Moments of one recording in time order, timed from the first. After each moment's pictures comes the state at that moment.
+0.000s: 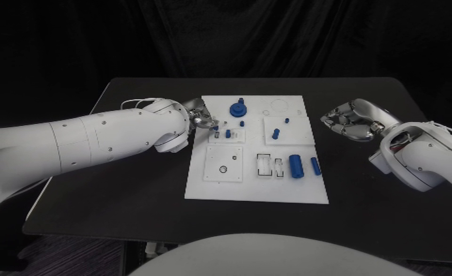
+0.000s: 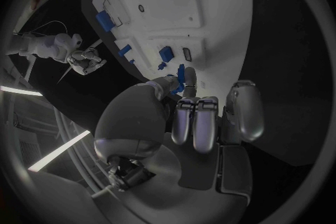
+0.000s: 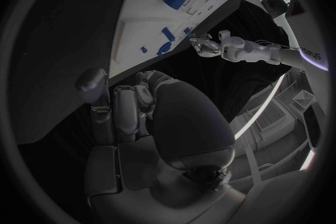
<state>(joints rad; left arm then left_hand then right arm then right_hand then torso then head) 1.21 -0.69 -0.21 1.37 -1.01 -0.27 -0.42 1.15 -0.06 0.46 0.12 0.46 1.05 0.04 0.17 1.09 1.47 -0.03 1.57 1.31 1.47 -0.08 1.57 1.31 0.06 1.43 0.04 1.27 1.31 1.22 -1.08 -0.25 1.61 -1.10 -0.48 -0.02 1.46 0.01 0.28 0.23 0.47 0.93 0.14 0.11 0.23 1.15 0.06 1.31 1.18 1.43 0.00 1.29 1.31 0.10 1.33 0.10 0.96 1.31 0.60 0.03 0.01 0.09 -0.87</state>
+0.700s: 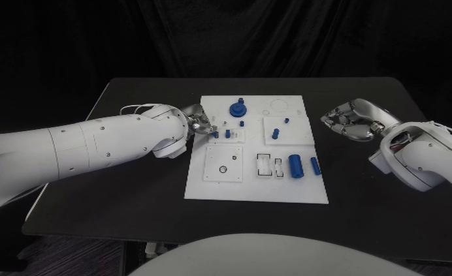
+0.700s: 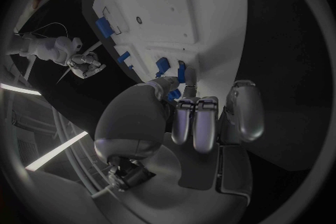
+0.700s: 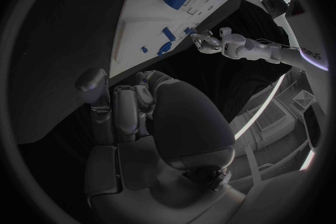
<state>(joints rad) 1.19 -0.71 -0.21 1.38 -1.01 -0.26 -0.42 1.15 -0.06 0.46 0.12 0.46 1.05 0.04 0.17 1.09 1.47 -0.03 1.57 1.31 1.47 -0.08 1.57 1.31 0.06 1.43 0.04 1.27 1.31 1.22 -1.09 -0.25 1.61 -1.10 -0.48 -0.02 1.46 0.01 0.29 0.23 0.47 0.93 0.14 0.11 0.23 1.15 0.06 1.31 1.18 1.43 0.00 1.29 1.31 0.10 1.33 0.10 0.96 1.31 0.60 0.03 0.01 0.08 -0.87</state>
